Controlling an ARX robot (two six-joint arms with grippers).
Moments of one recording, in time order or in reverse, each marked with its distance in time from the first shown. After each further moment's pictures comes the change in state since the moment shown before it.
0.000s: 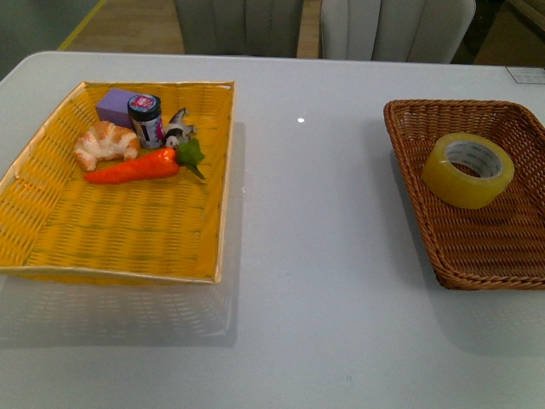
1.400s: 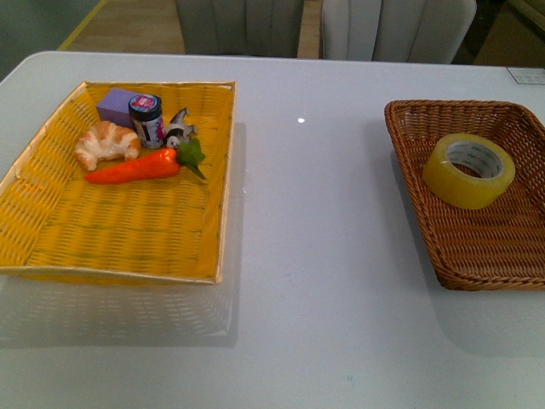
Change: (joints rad) left arm 0.001 -0.100 0.000 -0.091 -0.001 0.000; right arm 0.274 -0.903 -0.240 -0.632 0.262 -0.449
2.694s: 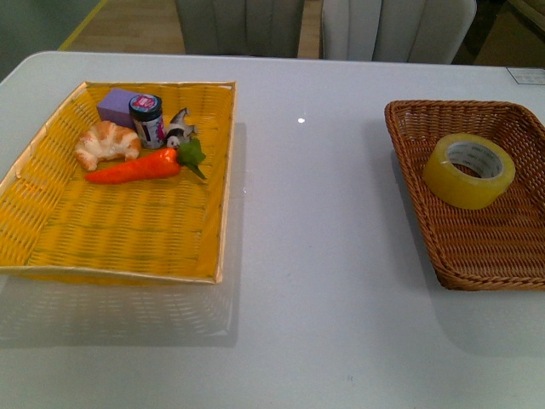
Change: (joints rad) left arm 0.000 0.000 0.000 0.000 0.000 0.002; right arm 0.002 -0.266 0.000 -0.272 0.002 -0.001
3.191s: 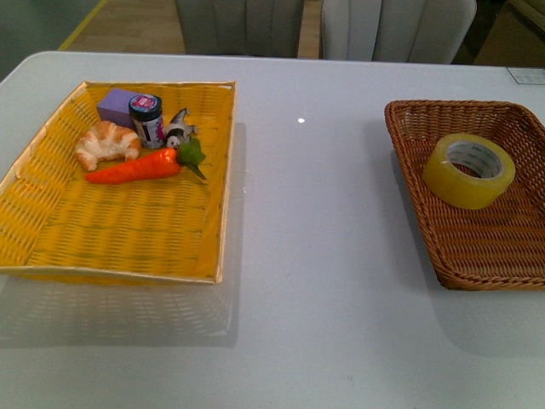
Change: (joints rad) left arm 0.000 0.000 0.000 0.000 0.000 0.000; right arm 0.000 0.000 0.000 0.000 0.000 0.000
